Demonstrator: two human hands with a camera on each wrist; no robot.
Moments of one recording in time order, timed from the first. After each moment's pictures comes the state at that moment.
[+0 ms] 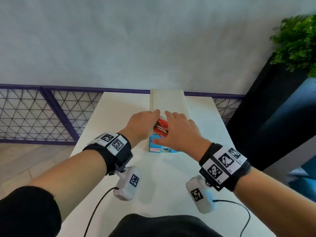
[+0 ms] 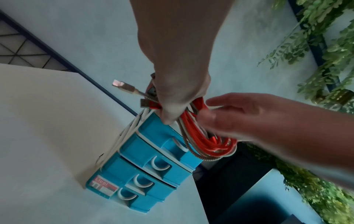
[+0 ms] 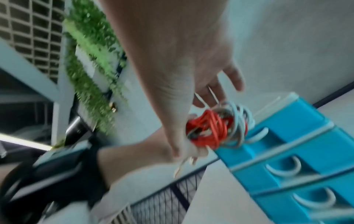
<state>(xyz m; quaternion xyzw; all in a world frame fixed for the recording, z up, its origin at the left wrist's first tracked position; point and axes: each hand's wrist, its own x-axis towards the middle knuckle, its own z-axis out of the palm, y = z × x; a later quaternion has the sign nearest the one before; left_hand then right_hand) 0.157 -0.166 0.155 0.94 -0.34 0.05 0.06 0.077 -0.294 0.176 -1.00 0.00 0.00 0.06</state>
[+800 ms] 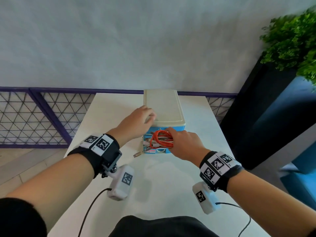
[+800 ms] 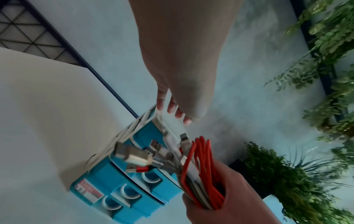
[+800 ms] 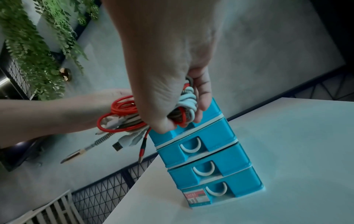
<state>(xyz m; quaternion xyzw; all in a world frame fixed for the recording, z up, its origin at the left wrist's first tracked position) 0.172 -0.162 0.151 0.90 -0.34 -0.03 0.28 0.071 -0.334 0.127 -1.00 -0.03 0.01 0.04</state>
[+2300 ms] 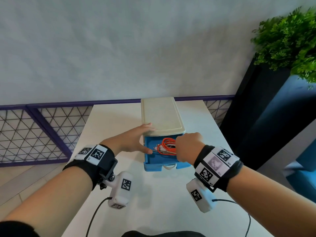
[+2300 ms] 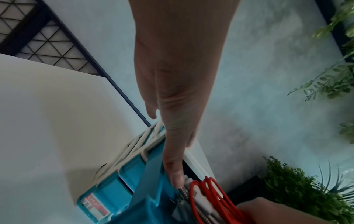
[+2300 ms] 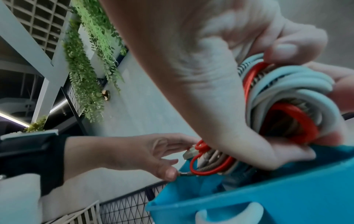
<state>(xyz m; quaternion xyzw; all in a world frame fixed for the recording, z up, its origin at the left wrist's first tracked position) 0.190 -0.144 0.141 0.87 -0.36 -0.23 0.23 0.078 -0.315 0.177 -0.96 0.06 0.19 -0.18</state>
